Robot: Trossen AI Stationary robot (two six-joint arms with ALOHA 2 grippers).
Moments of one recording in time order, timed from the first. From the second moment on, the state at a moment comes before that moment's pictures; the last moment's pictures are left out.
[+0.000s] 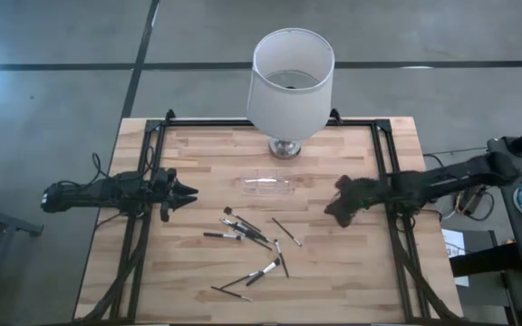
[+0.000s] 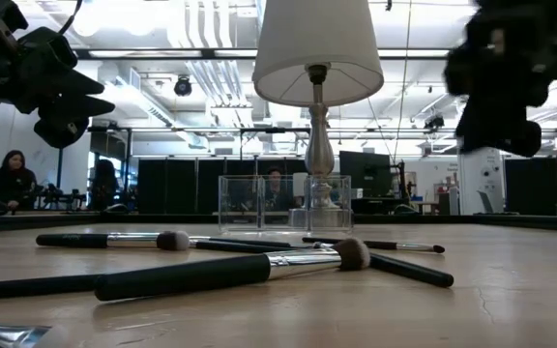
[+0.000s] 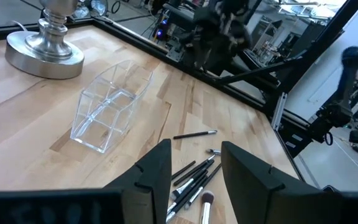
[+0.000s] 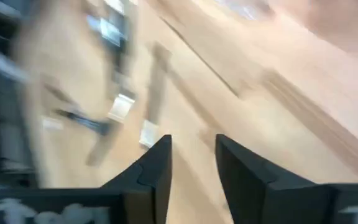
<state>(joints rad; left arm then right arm) -0.02 0.02 0.12 -0.29 -0.05 -0.47 0.13 0.98 0.53 -0.41 0.03 0.97</state>
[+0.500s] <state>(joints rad) -0.02 0.02 0.12 -0.29 -0.05 -0.47 0.28 1.64 1.08 -0.68 0.20 0.96</state>
